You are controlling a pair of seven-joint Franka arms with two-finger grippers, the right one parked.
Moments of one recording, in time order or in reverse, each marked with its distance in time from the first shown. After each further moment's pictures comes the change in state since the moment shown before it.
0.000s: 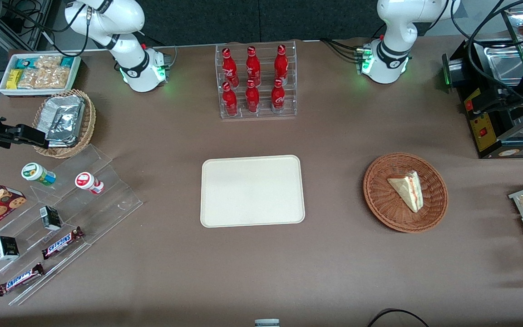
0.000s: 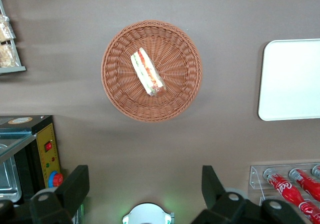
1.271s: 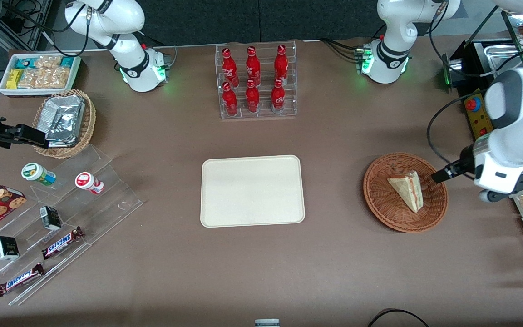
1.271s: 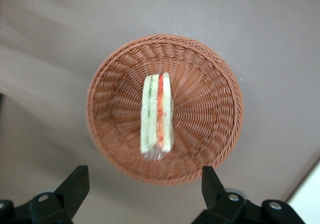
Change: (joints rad) arm -0.010 0.142 0.000 -0.434 0.040 0.583 -0.501
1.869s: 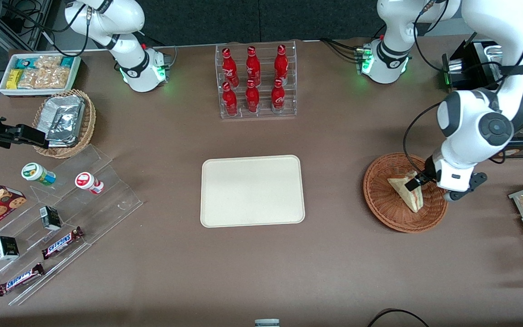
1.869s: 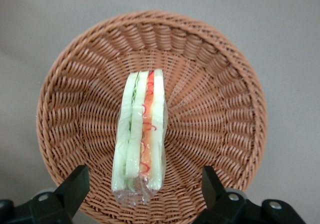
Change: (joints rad) arm -0.026 0.000 -0.004 -0.318 0.000 0.416 -0.066
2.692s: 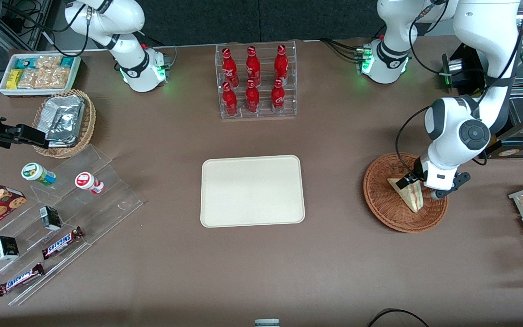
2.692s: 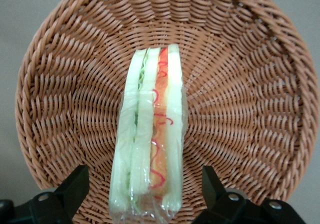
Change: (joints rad) arm 0.000 0.061 0.000 -0.069 0.000 0.091 -0.005
